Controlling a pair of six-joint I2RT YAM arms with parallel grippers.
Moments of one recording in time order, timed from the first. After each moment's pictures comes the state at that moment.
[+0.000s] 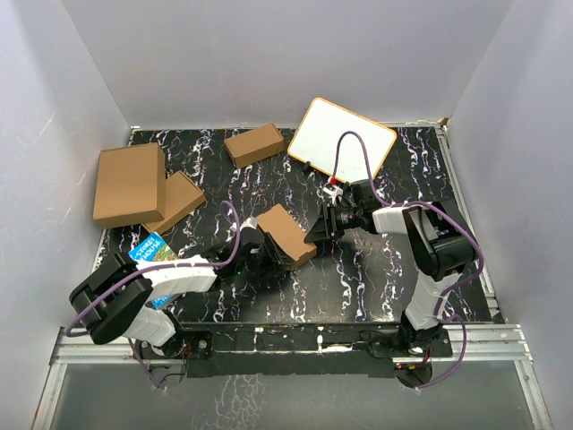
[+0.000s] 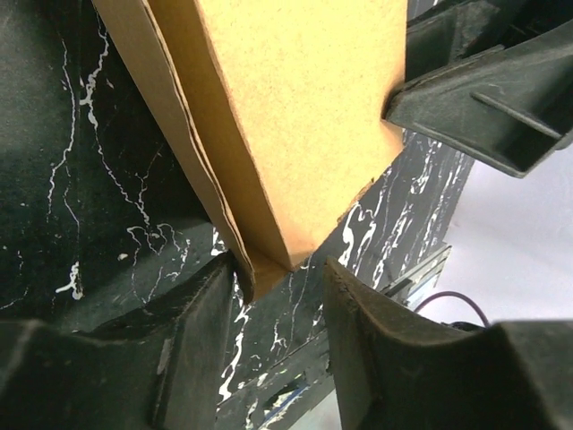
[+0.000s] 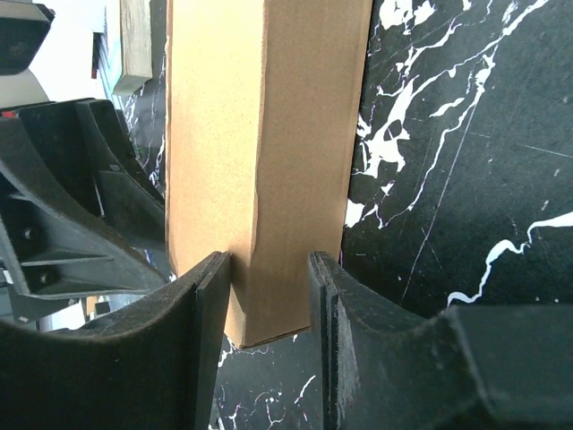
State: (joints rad) left arm -0.86 1.39 0.51 0.20 0.04 -1.29; right arm 0.28 1.83 0.83 0.15 -1.00 0.32
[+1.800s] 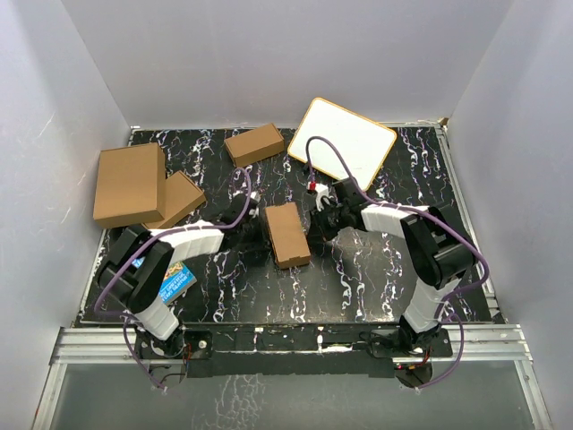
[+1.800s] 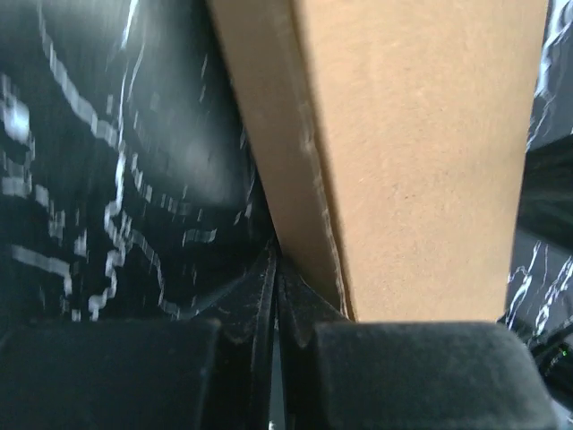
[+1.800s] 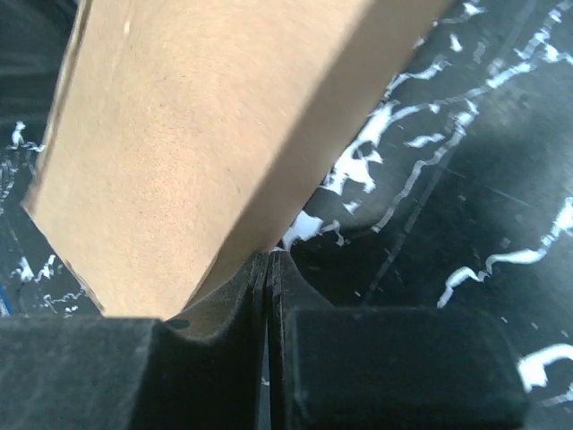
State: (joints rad) left arm -0.61 1.59 0.75 -0.10 0.14 -0.74; right arm 0.41 1.78 0.93 -0.08 -0.70 -0.01
